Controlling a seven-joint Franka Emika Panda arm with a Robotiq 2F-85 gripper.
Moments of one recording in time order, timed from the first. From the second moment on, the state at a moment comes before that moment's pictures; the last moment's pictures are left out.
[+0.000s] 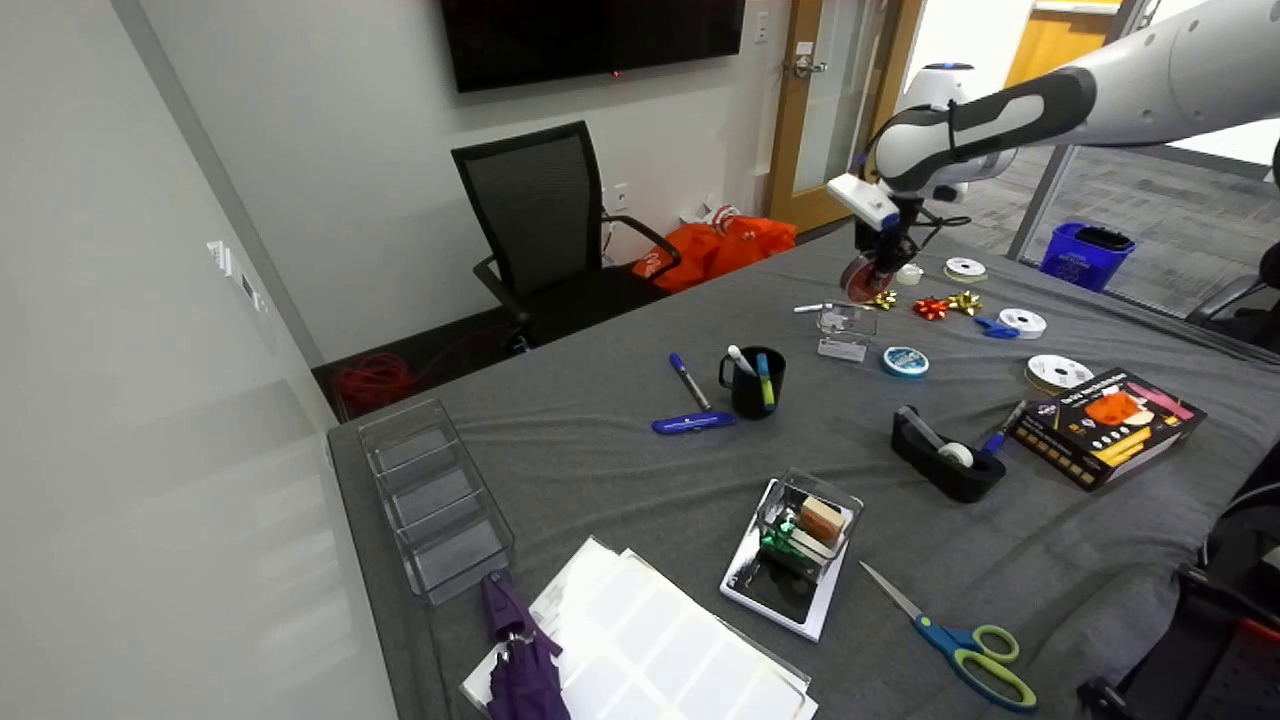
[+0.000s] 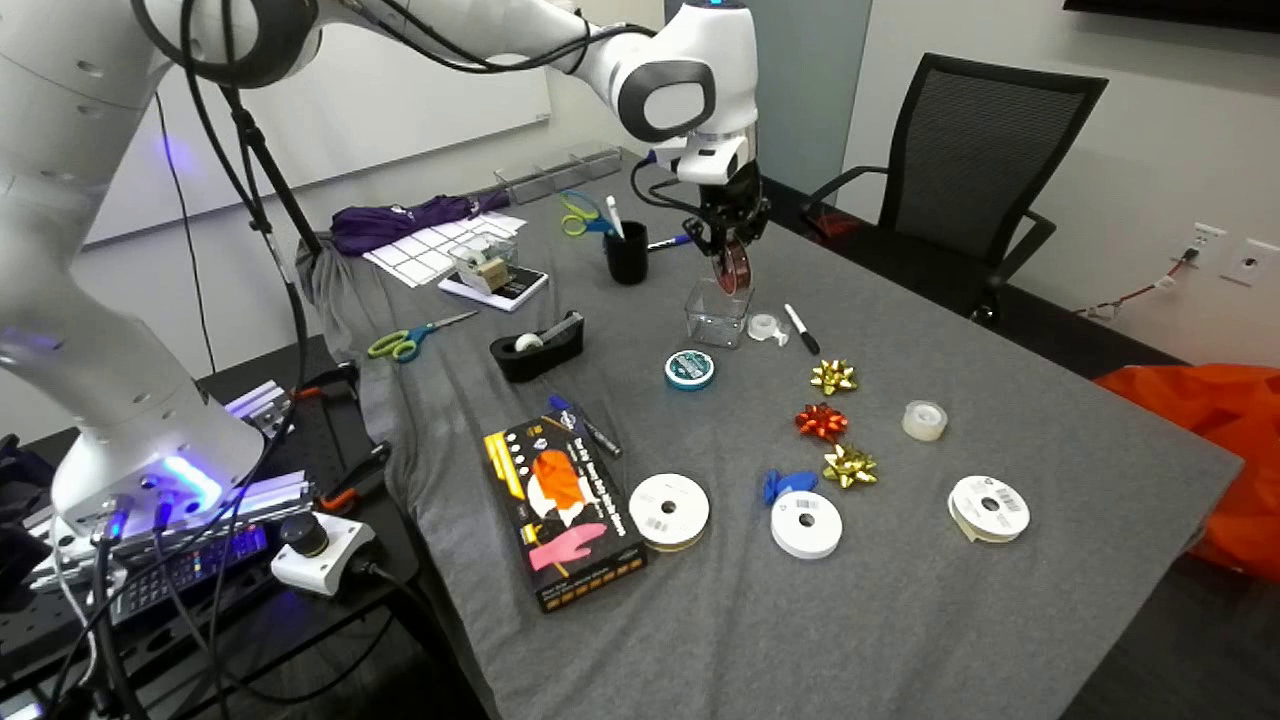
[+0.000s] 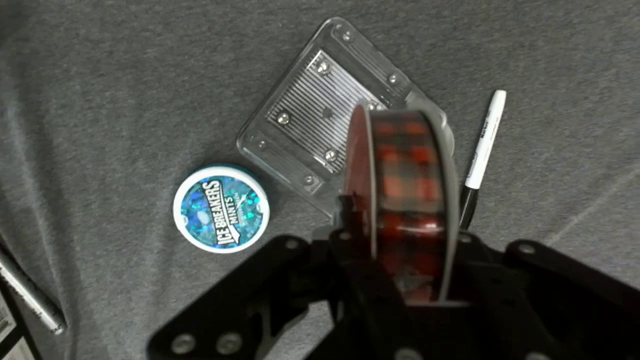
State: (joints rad) arm -0.15 0.84 -0.16 -1.26 0.15 2.20 1.50
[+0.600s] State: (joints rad) arm -0.22 0.69 -0.18 -1.44 0.13 2.03 1.09
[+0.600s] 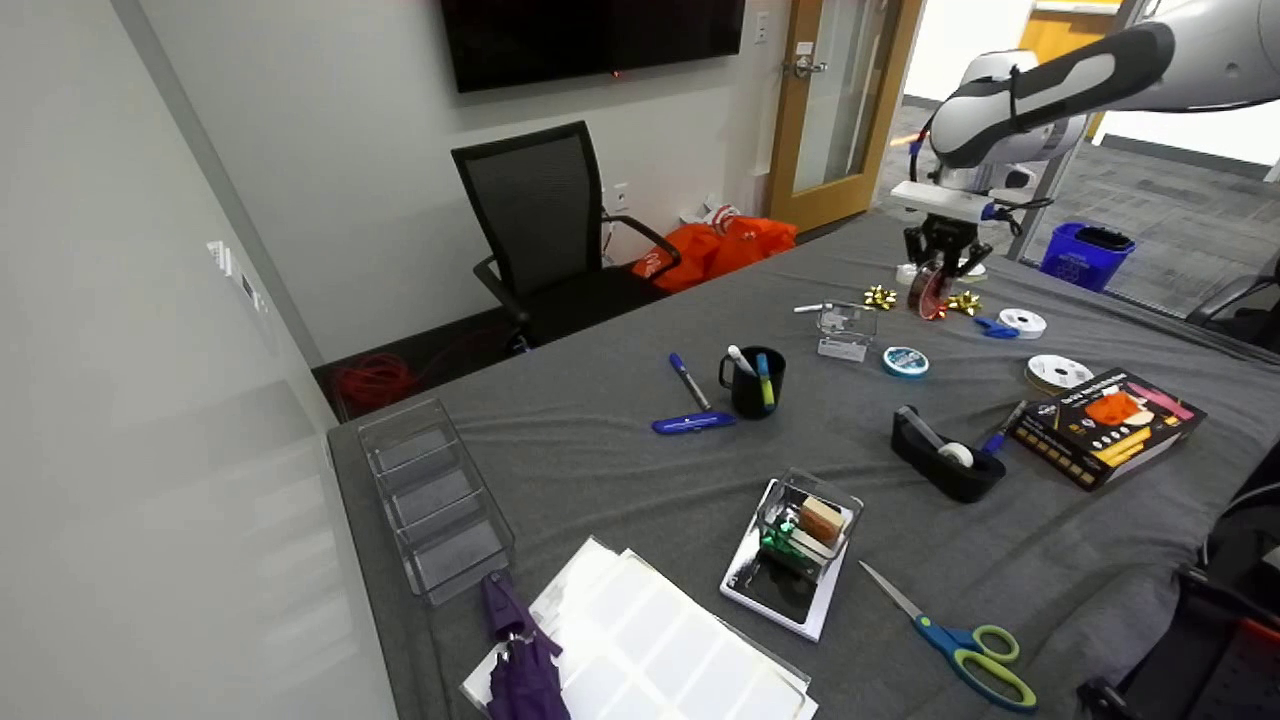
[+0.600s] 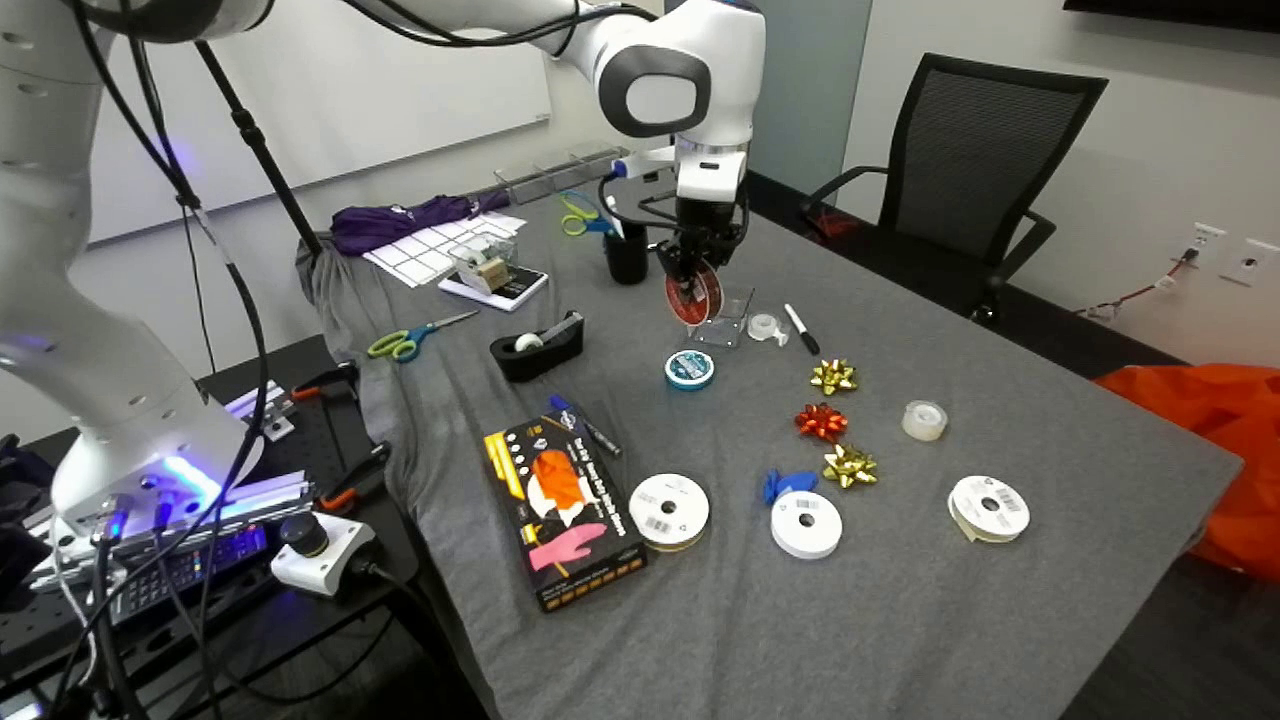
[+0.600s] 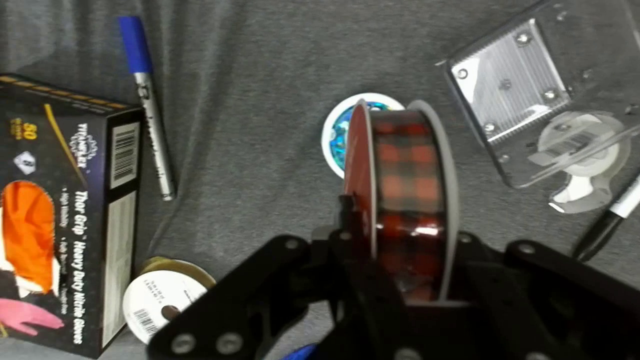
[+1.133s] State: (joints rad) arm -0.15 0.67 -0.25 -1.49 -0.09 1.79 1.09
